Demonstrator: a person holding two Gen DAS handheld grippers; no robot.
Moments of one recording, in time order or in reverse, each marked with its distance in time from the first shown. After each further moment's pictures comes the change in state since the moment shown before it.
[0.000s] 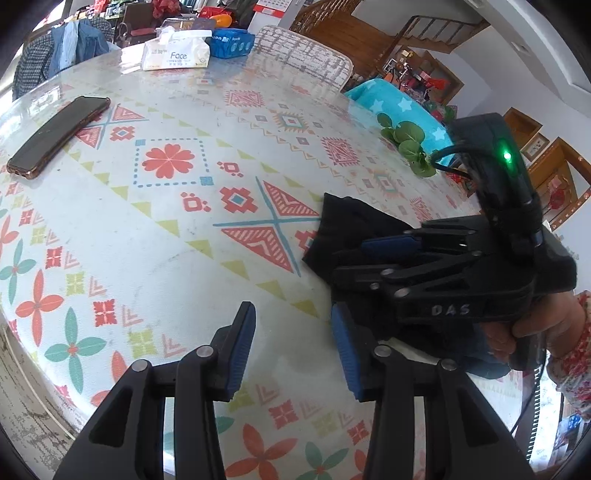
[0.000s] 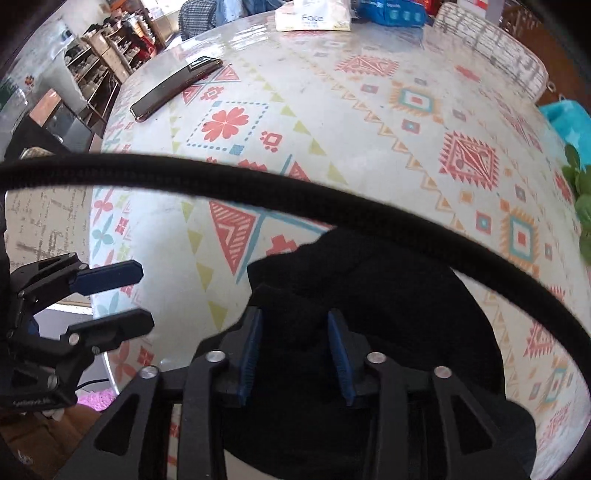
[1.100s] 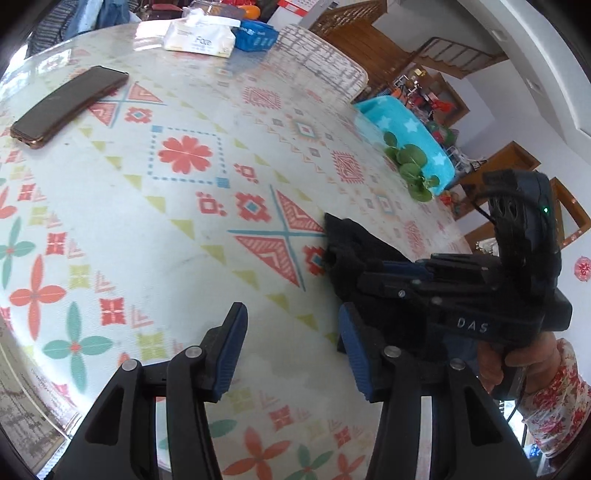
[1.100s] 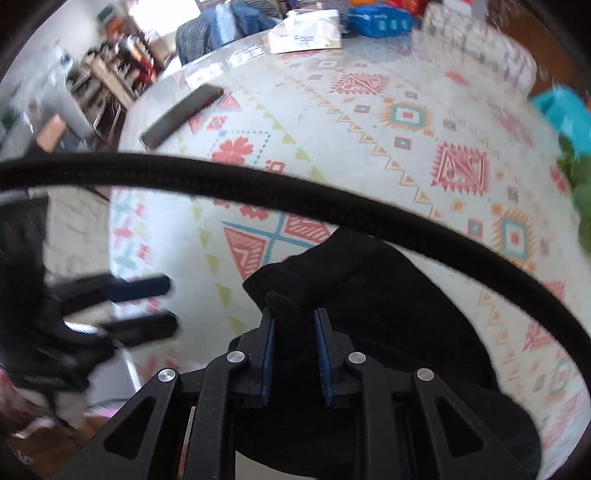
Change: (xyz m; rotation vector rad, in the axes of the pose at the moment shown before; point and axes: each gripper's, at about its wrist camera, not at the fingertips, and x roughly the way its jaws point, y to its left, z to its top) left arm -0.014 0.030 0.009 -0.142 -0.004 -0.085; right arm -0.019 0.012 0.005 0.051 -0.061 0.051
